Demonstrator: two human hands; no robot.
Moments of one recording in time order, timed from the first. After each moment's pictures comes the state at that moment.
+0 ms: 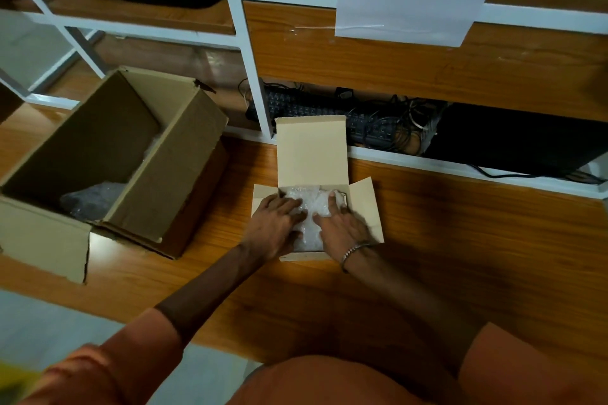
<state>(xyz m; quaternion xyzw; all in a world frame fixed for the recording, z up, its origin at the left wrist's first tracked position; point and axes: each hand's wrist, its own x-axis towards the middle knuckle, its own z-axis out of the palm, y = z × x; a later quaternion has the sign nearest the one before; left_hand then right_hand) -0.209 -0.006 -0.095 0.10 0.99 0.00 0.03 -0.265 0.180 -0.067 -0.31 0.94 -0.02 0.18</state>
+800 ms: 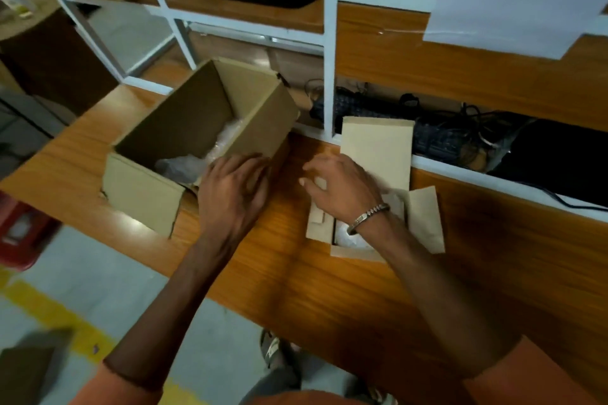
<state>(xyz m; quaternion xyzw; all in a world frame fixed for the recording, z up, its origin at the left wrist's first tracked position) -0.096 -0.097 0.038 -0.14 0.94 0.11 -0.29 -0.240 0.075 0.044 -0.42 0.87 -0.26 0.05</state>
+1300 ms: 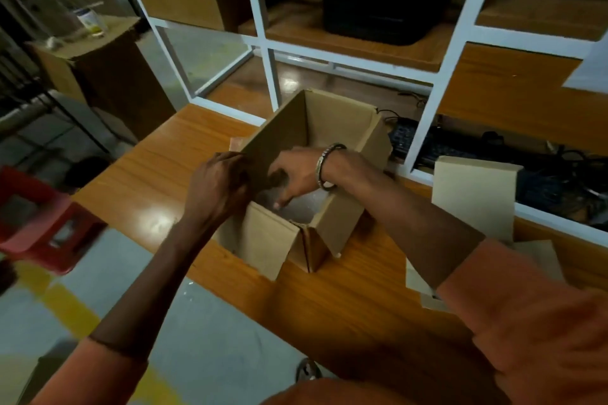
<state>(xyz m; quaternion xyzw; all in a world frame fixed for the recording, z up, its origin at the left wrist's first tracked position) -0.039 -0.325 0.070 -0.18 0.96 0.14 -0.17 -0.217 -0.208 0.101 -0.62 0.76 0.02 0.20</state>
